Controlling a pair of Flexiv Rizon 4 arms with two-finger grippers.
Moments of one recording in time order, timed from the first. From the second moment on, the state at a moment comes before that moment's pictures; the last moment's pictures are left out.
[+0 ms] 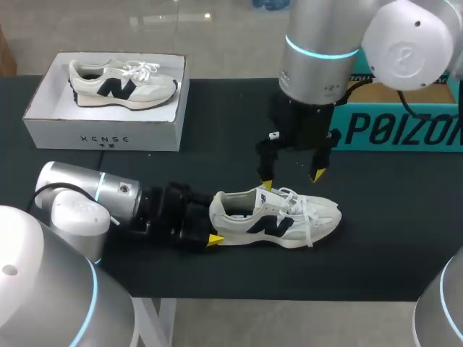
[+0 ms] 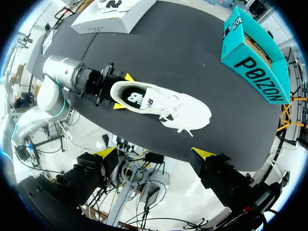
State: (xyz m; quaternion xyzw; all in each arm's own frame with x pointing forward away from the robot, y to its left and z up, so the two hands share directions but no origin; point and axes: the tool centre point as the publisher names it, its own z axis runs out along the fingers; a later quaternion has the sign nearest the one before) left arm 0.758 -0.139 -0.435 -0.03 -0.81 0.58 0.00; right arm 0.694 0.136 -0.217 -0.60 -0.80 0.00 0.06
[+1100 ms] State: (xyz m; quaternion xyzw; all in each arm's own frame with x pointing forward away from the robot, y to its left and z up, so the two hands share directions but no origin) left arm 0.758 -0.139 -0.435 -0.03 -0.81 0.58 0.00; right arm 0.719 0.154 -0.291 -0.70 -0.72 0.02 0.00
